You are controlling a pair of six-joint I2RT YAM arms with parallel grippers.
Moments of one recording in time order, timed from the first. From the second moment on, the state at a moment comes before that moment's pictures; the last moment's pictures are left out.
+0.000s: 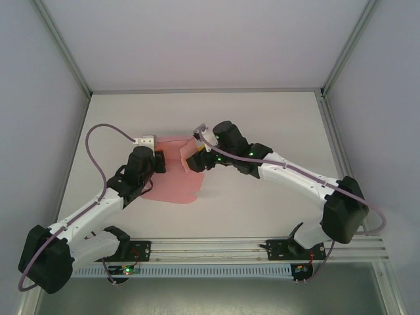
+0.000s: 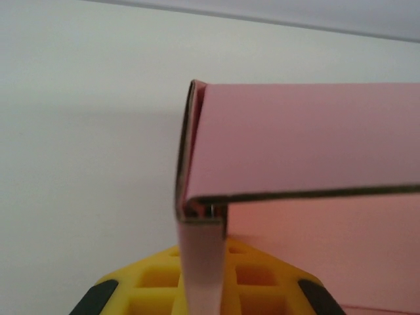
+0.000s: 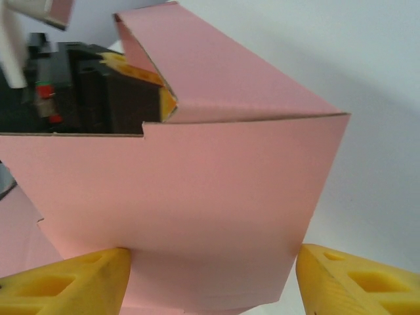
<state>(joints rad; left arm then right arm) -0.46 1.03 0.57 -0.08 -0.18 -0.37 0.81 1.49 1.16 -0.30 -0.26 0.19</state>
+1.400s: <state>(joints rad) -0.48 1.02 0.59 -0.10 -0.19 -0.37 0.71 1.27 0.92 -0.08 -0.49 0.29</state>
